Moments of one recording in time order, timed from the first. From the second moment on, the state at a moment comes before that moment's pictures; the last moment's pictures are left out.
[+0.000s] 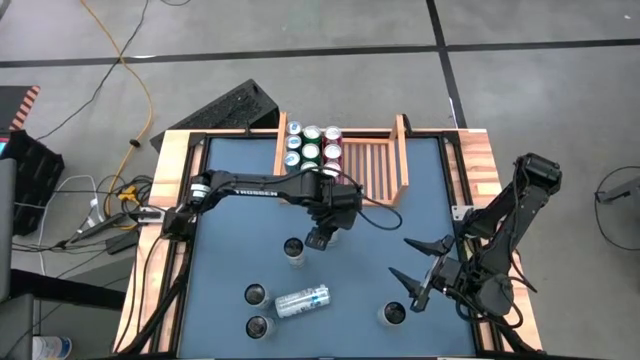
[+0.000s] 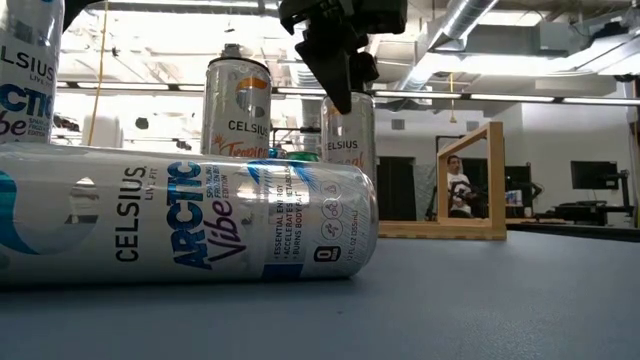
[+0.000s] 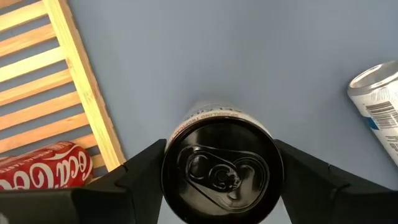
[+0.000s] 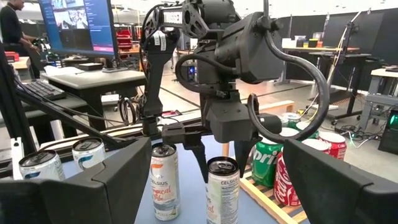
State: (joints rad) left arm -0.01 2.16 2.09 -1.20 0.06 0.34; right arm 1.03 1.33 0.80 0.55 1.57 0.04
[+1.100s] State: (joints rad) left arm 0.36 2.15 2.35 -0.89 -0.03 0.34; right arm 1.00 1.31 0.80 0.58 1.57 0.05
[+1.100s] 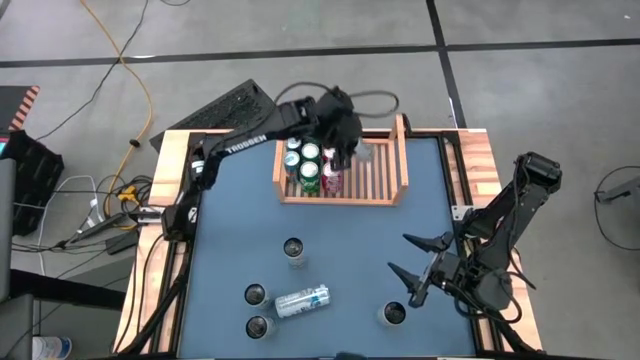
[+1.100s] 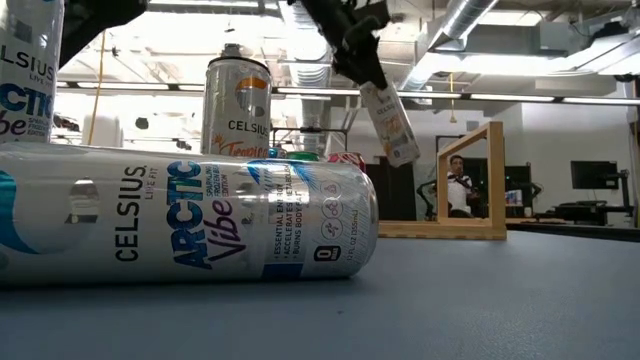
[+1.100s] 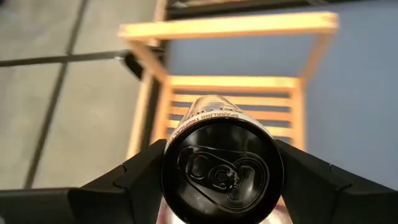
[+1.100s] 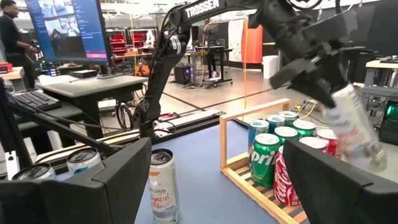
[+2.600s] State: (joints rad) left arm 0.44 2.29 2.35 -0.89 0.00 0.54; right arm 0.92 1.31 0.80 0.53 1.57 0.08
